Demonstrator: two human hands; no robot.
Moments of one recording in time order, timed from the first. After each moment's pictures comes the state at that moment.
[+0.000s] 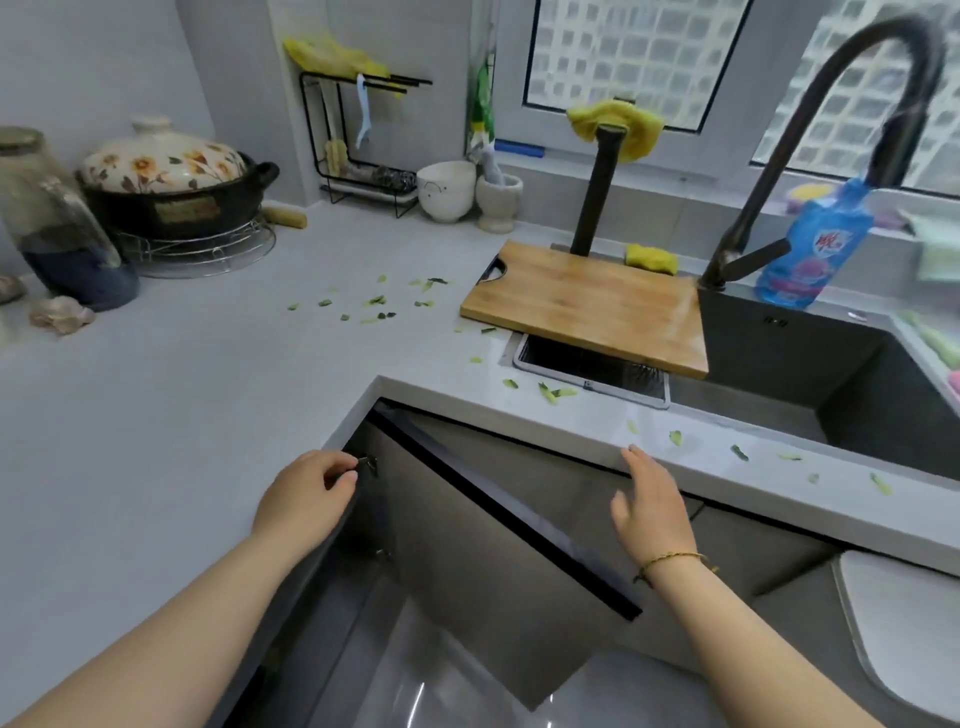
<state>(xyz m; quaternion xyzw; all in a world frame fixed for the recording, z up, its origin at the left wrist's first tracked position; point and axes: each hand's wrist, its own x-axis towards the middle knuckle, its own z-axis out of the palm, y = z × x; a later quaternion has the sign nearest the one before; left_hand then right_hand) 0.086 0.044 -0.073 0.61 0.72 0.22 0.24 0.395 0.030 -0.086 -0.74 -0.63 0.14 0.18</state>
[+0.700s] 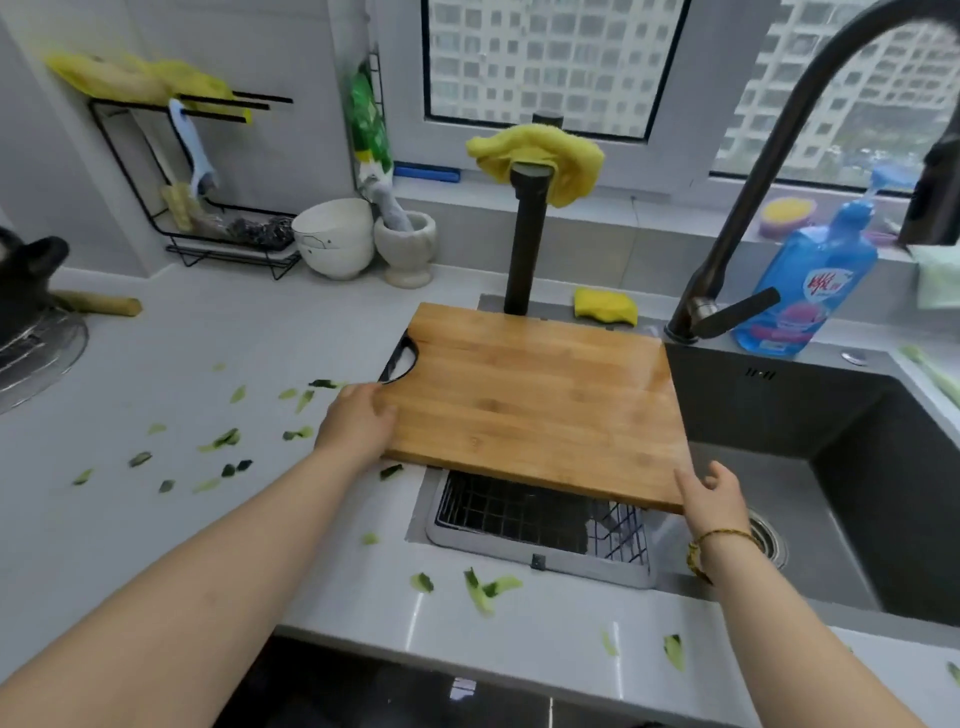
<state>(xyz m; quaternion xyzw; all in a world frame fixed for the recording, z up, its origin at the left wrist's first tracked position) 0.248 0.366 -0.043 0.64 0.69 0.20 0.28 0.539 0.251 -0.061 -0.82 -0.26 0.30 0.41</state>
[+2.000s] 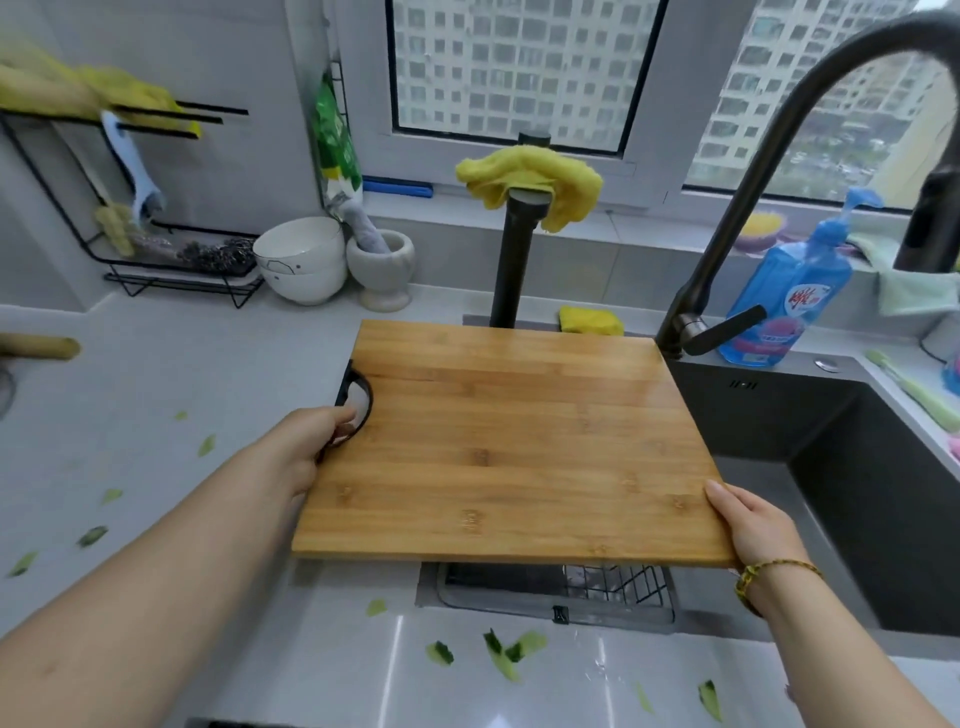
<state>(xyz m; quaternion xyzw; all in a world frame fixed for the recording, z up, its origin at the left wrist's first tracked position) 0.218 0.422 -0.014 0.37 0.64 0.26 0.62 0.535 0.252 -0.038 -0.81 -0.19 0.29 0.47</state>
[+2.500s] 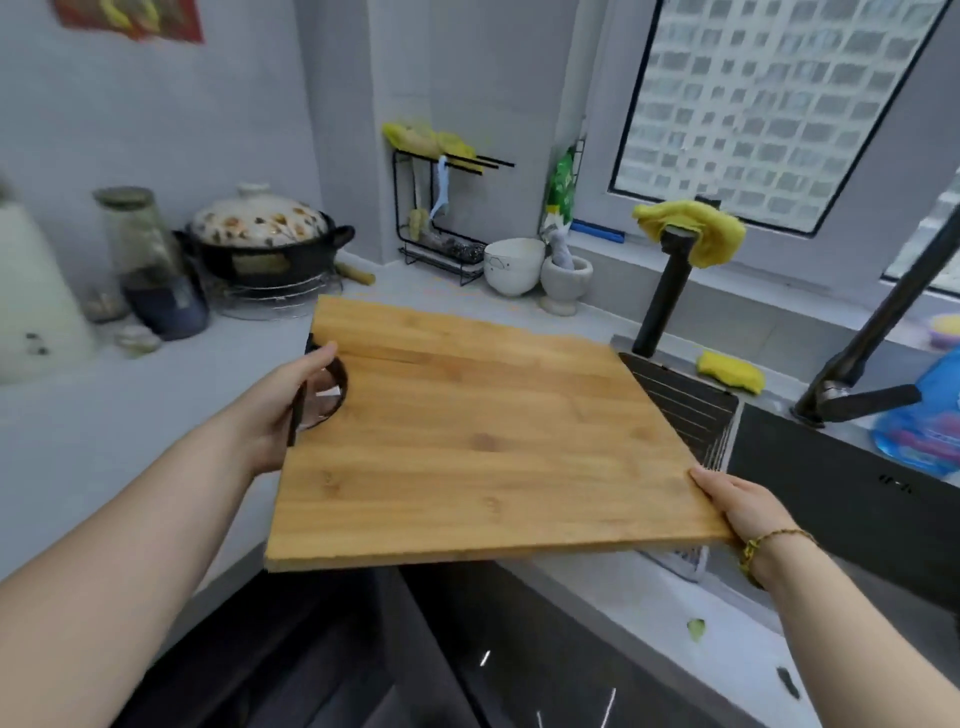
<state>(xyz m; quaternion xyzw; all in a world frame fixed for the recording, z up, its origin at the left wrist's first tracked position) 0.138 0.156 0.057 0.27 0.56 0.51 0.59 0.502 0.207 0.005 -0.68 -0.41 0.46 0.39</state>
